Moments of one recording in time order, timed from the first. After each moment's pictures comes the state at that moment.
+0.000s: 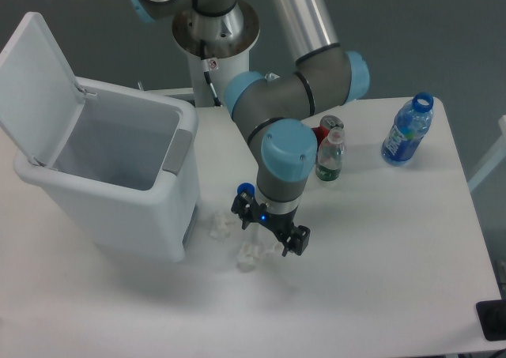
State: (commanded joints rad) arm 2.42 -2.06 -1.60 -1.03 1.45 1.04
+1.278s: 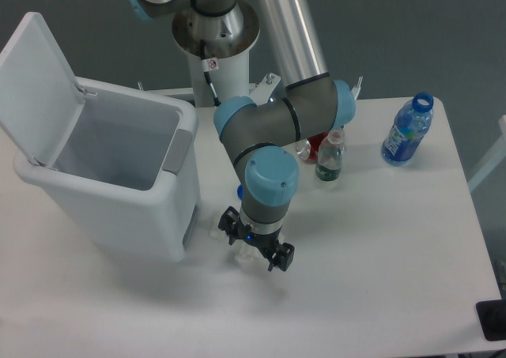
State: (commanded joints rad) arm 2.39 -2.10 -1.59 -0.97 1.45 0.98
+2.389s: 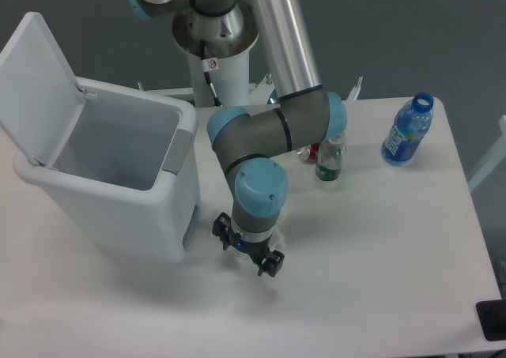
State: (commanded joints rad) arm 2.37 -2.13 -1.59 -0.96 1.46 0.99
